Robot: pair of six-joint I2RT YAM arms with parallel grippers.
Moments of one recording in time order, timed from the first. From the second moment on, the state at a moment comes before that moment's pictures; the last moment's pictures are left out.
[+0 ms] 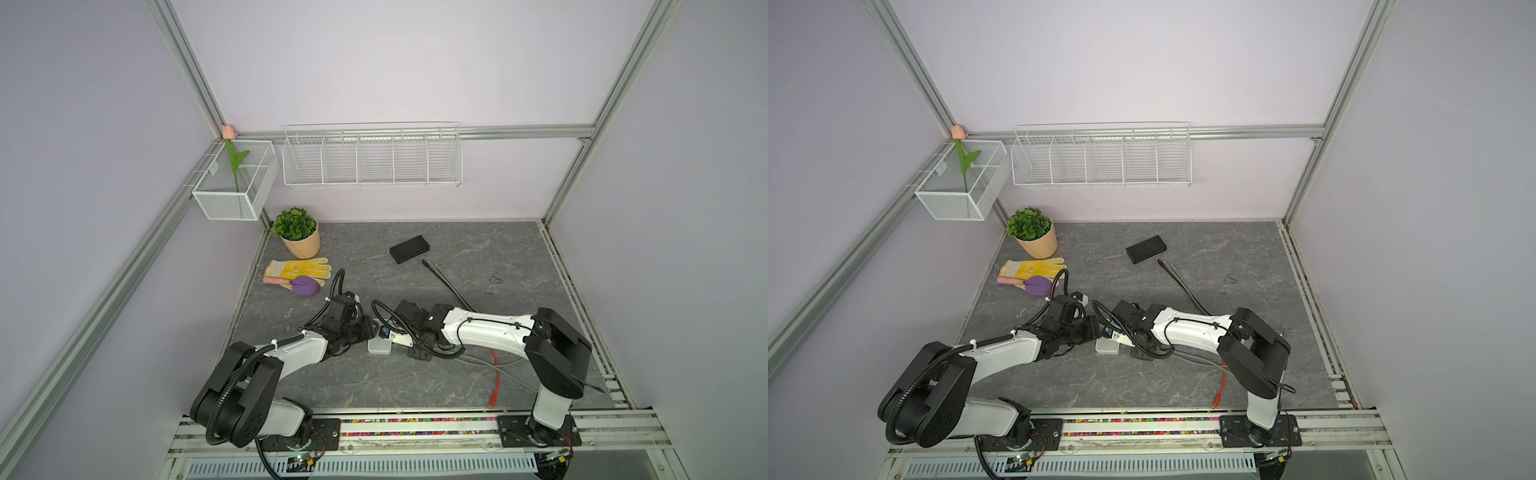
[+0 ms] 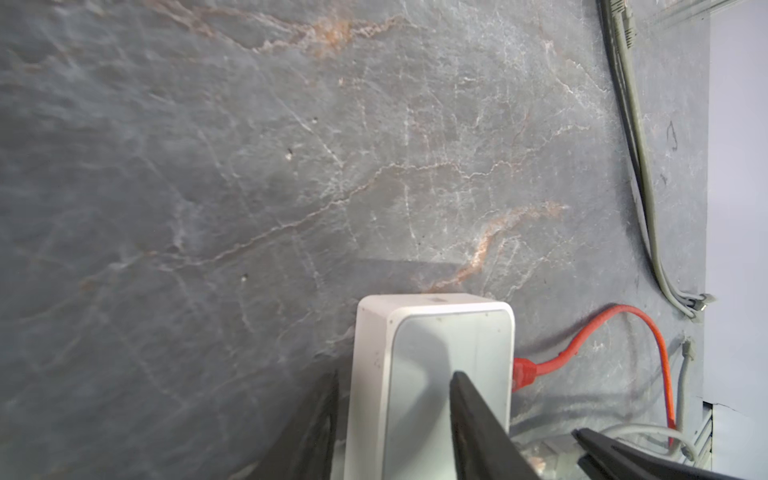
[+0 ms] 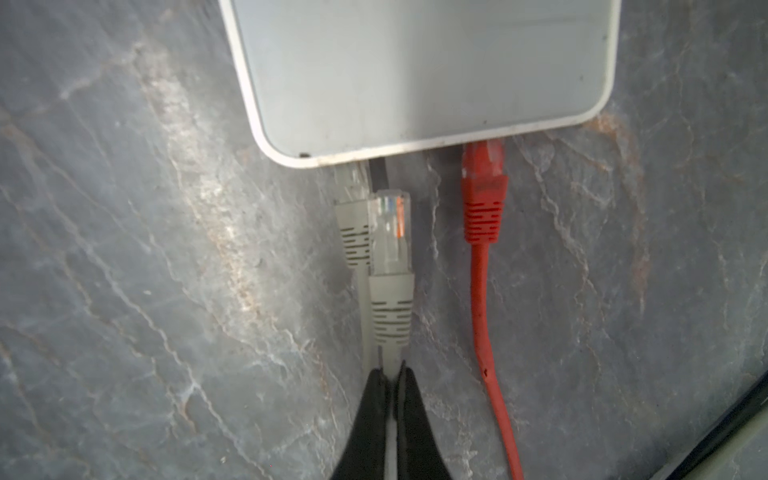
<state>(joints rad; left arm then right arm) -0.48 1.40 0.49 0.05 0.27 -0.68 1.03 1.82 1.19 -0.69 0.12 -0.40</state>
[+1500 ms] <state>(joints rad) -0.48 1.45 0.53 0.04 0.26 -0.63 1.00 1.92 1.33 -0.79 0.07 -0.44</state>
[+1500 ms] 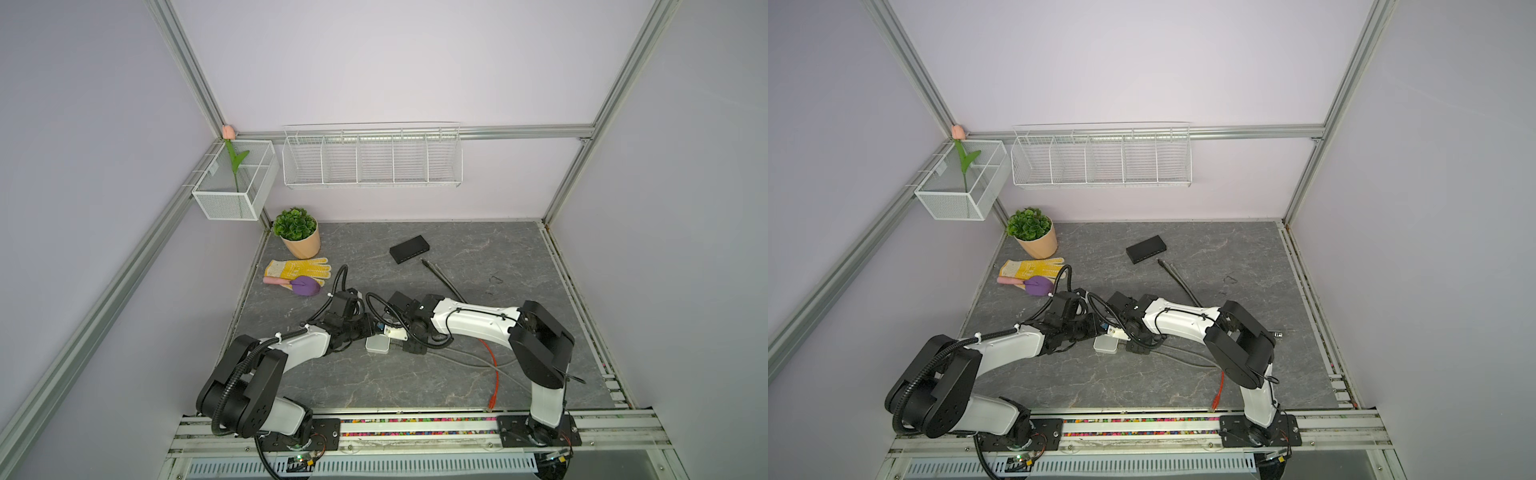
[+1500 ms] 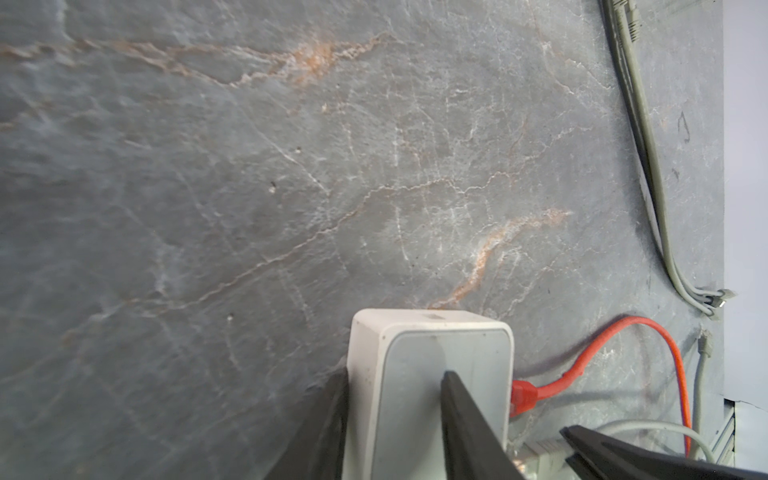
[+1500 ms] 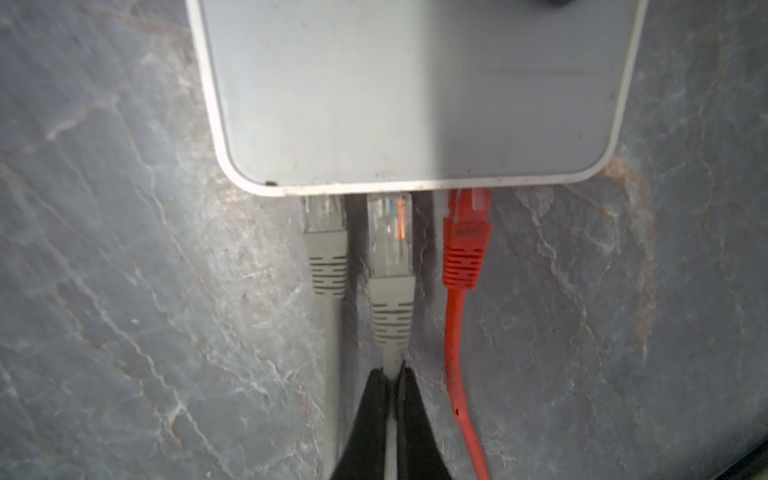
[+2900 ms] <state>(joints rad) -0.48 1.45 0.53 0.04 0.26 -0.62 0.97 1.98 1.37 -0.80 0.02 -0.43</state>
